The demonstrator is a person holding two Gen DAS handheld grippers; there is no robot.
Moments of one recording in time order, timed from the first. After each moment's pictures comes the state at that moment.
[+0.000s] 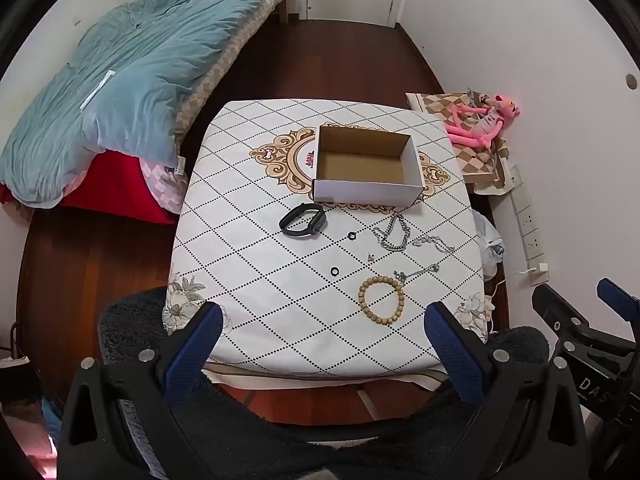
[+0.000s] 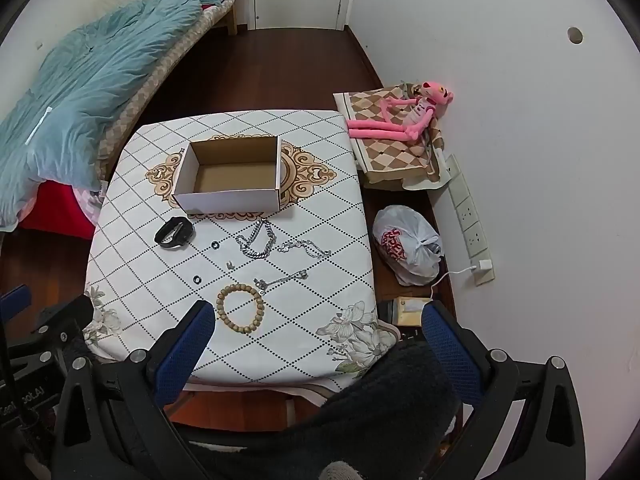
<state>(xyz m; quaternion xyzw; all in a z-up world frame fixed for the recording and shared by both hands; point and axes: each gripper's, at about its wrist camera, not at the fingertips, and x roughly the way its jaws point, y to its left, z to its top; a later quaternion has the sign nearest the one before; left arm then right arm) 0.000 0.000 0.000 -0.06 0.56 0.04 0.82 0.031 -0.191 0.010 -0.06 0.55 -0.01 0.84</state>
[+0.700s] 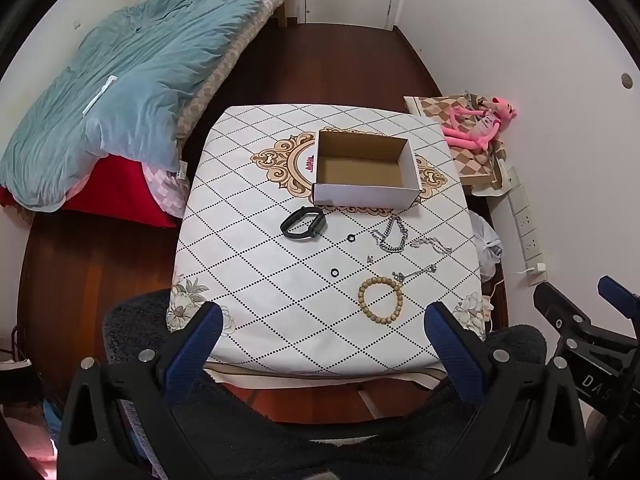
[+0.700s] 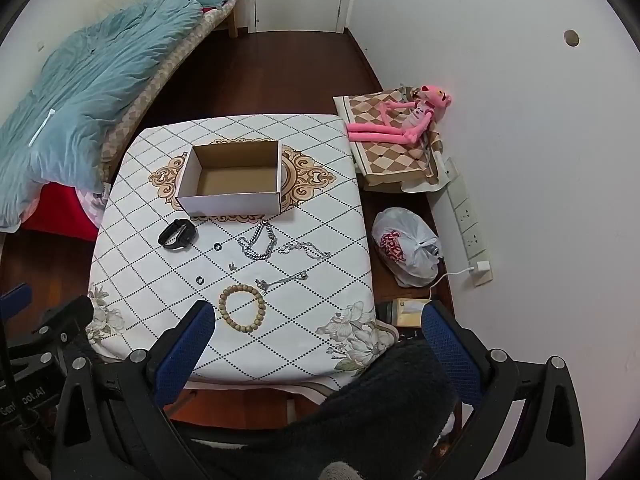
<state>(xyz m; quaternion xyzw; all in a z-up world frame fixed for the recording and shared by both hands) -0.002 0.000 0.006 -0.06 0.55 0.04 0.83 0.027 -0.192 0.021 -0.06 0.54 -0.01 0.84</state>
